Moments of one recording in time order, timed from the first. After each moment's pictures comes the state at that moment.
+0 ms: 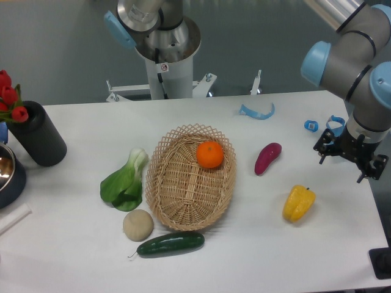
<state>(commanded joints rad) 2.83 -2.12 -1.29 -1.21 1.52 1.43</state>
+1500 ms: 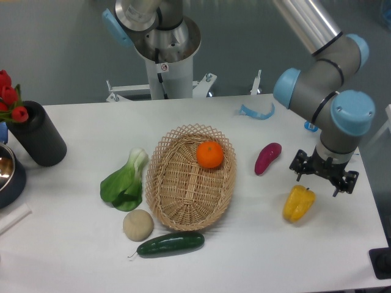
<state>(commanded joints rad) 2.76 -2.17 -1.45 -1.00 1.56 1.28</state>
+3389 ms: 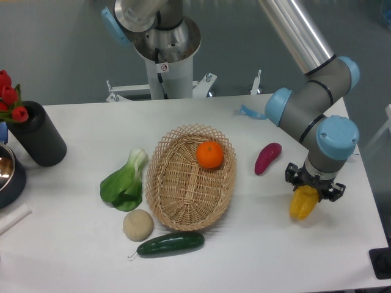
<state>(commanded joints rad) 2.74 -2.20 -1.41 -1.00 1.64 1.24</state>
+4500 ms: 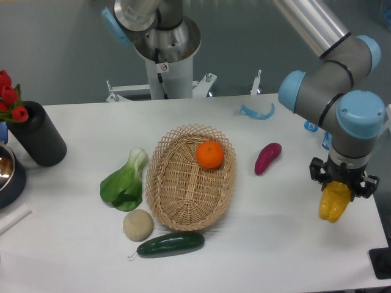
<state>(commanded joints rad) 2.75 -2.16 -1.30 -1.04 1.63 1.27</state>
